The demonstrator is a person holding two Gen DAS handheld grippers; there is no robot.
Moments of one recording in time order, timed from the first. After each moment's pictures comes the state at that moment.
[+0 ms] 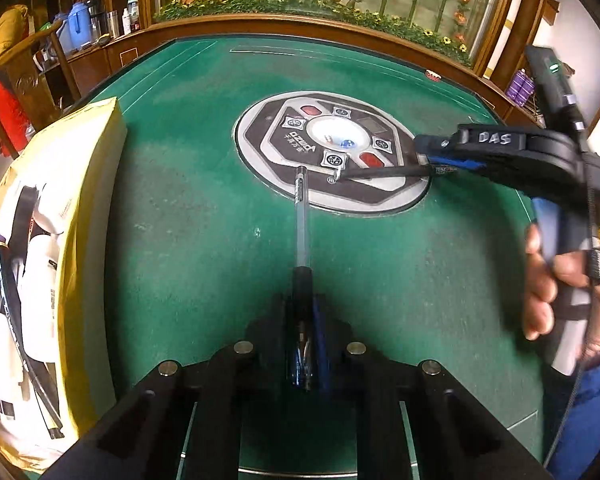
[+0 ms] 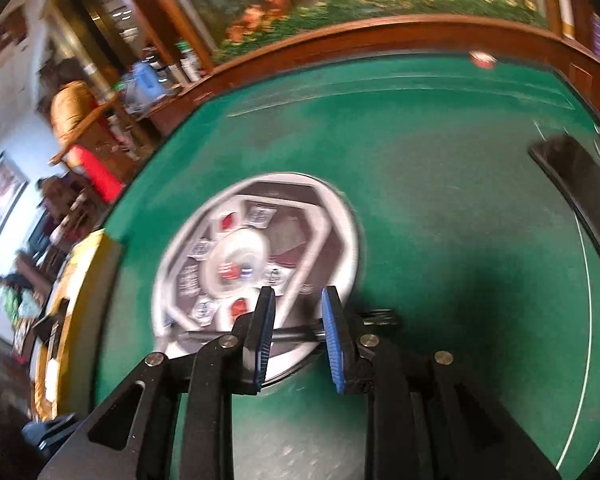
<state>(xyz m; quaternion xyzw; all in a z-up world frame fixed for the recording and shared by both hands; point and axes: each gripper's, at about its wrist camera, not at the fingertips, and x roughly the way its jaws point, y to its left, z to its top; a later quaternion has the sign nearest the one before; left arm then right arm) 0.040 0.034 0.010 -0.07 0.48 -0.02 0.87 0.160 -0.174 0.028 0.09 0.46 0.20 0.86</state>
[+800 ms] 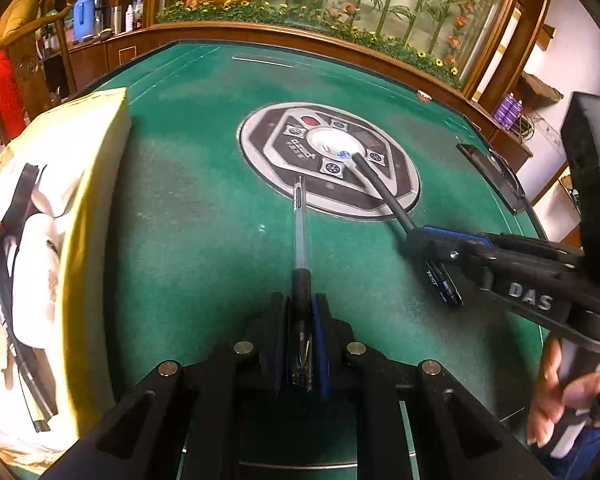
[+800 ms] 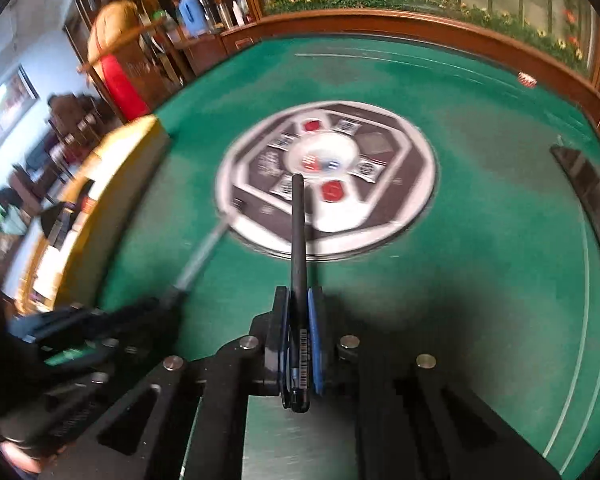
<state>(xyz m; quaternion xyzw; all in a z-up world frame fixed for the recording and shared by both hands) 0.026 0.050 0.009 -0.11 0.45 -0.04 0.89 0.075 -0.125 0.039 -0.03 0.48 0.25 0.84</state>
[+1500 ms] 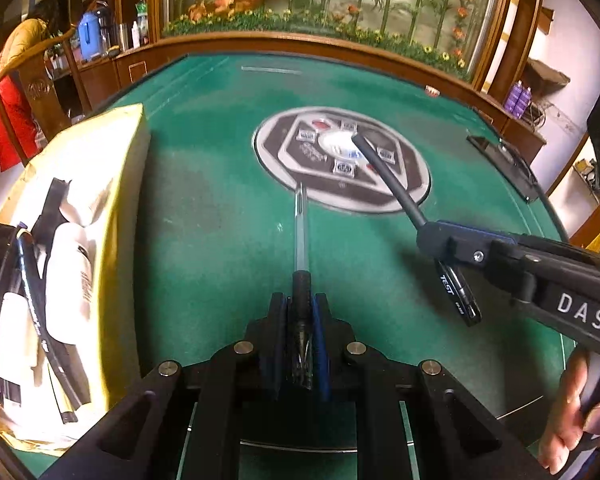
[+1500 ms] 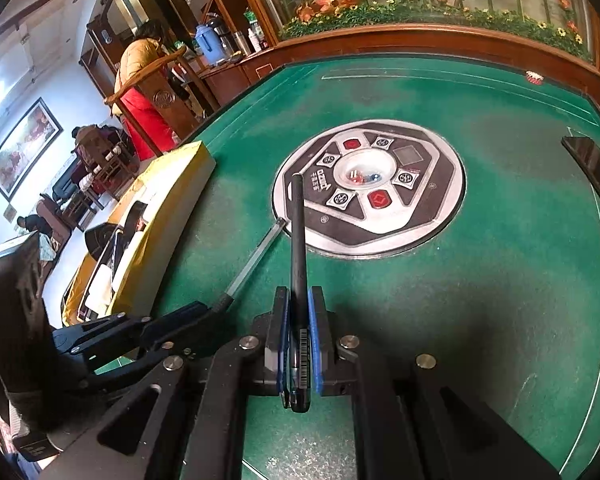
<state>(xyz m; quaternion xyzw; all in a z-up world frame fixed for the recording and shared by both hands) 0.023 0.044 0.012 -0.07 0.45 -0.01 0.89 0.047 -0.118 0.051 0.03 0.46 0.28 0.84</state>
